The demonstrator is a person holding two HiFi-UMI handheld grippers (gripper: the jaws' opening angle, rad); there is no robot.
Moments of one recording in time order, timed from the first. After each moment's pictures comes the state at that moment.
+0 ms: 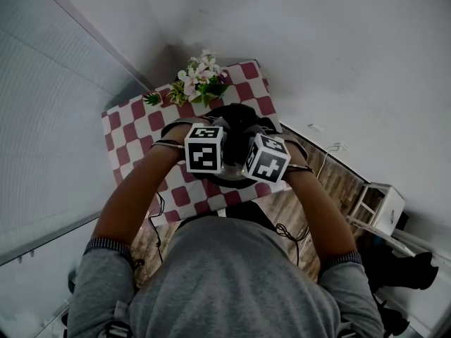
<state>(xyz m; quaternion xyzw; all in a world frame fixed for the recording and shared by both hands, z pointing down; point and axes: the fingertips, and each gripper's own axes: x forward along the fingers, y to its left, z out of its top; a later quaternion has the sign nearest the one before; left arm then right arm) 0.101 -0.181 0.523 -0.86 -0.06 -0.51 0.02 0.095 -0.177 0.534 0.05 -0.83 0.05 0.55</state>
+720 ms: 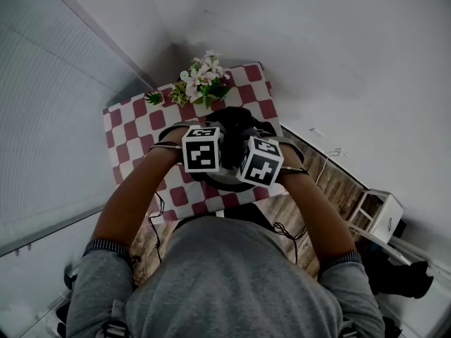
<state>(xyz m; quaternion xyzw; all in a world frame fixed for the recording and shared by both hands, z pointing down) 0.097 -0.178 0.526 -0.86 -0.05 -0.51 -0.05 0.089 -0.176 0.533 0.02 -0.82 0.05 0.57</state>
